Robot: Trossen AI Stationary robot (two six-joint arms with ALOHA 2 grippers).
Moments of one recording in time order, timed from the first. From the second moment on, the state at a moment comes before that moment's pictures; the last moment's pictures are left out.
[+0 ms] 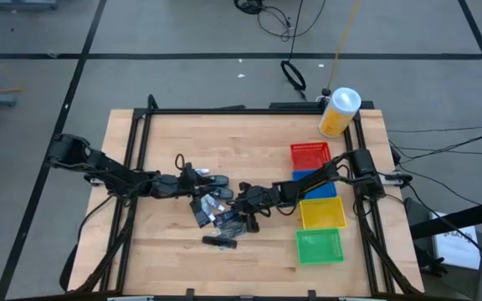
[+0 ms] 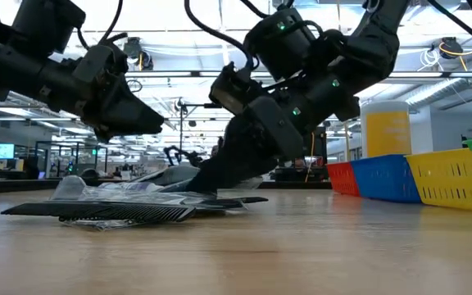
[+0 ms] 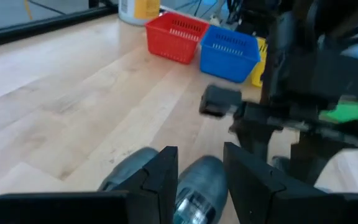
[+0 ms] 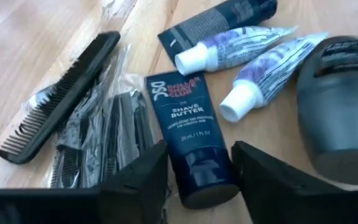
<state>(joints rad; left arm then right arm) -0.19 1.37 0.23 0.82 -0.38 -0.38 0.14 2.06 1.03 0.47 -0.08 0.04</state>
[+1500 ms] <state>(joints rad) -0.22 1.39 0.23 0.84 -0.39 -0.40 0.41 1.09 0.64 -0.81 -0.02 0.72</state>
